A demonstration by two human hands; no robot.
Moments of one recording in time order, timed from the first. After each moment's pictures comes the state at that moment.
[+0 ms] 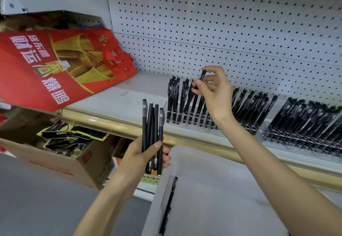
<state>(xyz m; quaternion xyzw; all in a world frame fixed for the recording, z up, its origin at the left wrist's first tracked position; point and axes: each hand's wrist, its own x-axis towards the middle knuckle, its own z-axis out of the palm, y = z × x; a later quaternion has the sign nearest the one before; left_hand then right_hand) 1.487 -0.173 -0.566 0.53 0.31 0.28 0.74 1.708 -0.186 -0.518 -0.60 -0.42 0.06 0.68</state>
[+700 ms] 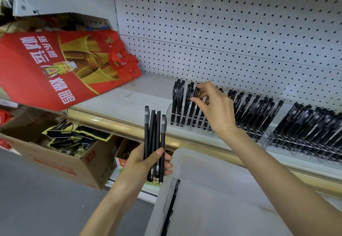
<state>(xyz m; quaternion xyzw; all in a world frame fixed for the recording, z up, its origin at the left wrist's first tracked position) 1.480 -0.175 -0.574 0.53 0.31 0.28 0.74 1.716 -0.191 -0.542 -0.71 -0.55 -0.22 0.37</state>
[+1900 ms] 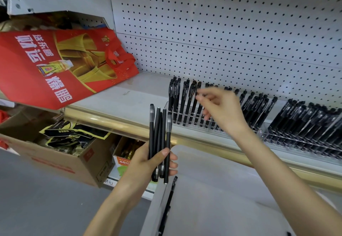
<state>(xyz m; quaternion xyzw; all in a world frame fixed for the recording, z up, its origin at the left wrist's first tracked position) 1.486 -0.189 -0.574 0.54 0.28 0.27 0.75 1.700 -0.227 -0.512 -0.73 -0.47 0.10 0.48</state>
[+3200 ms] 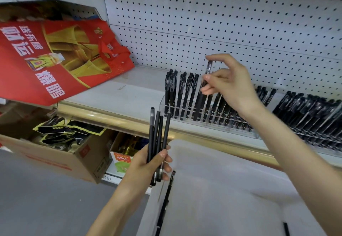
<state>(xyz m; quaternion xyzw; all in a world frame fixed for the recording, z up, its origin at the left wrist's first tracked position) 1.487 -0.198 -0.585 0.55 0.32 0.25 0.73 1.714 -0.233 -0.477 -0.67 -0.48 0.14 0.55</state>
